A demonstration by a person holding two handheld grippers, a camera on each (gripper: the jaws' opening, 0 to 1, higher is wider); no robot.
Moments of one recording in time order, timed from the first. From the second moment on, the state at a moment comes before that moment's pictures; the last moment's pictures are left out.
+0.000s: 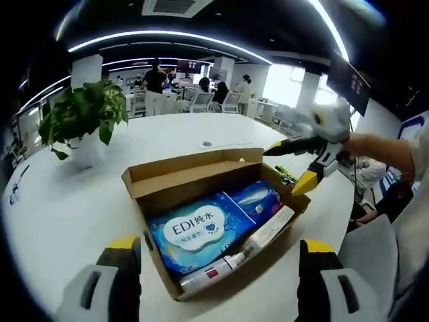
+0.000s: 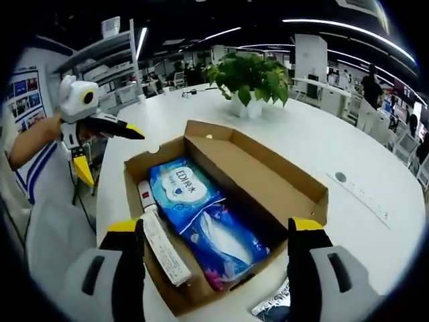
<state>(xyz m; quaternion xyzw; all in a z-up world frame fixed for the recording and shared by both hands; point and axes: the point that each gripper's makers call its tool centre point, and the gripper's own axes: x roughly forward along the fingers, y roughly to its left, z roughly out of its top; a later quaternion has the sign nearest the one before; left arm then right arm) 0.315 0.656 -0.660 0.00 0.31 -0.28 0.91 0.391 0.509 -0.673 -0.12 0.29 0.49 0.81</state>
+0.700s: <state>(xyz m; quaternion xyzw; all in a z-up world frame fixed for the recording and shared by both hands) 0.299 0.683 -0.678 -0.02 0.33 -0.25 0.91 0.393 0.557 -0.707 -0.11 0.34 0.50 0.79</state>
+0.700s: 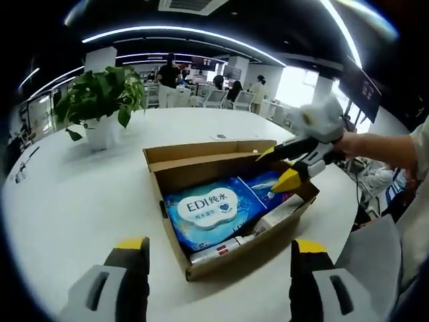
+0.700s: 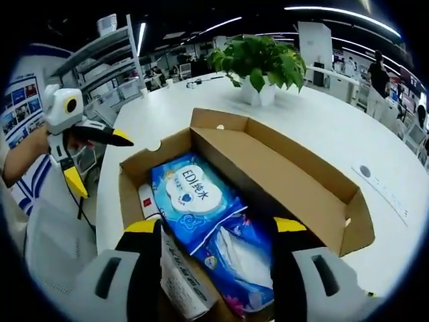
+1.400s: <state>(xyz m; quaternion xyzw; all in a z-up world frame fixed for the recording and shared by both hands) 0.308 0.698 -0.676 -0.04 0.31 -0.22 0.92 0.418 0.576 -0.743 -0.04 0.41 0.44 0.79</state>
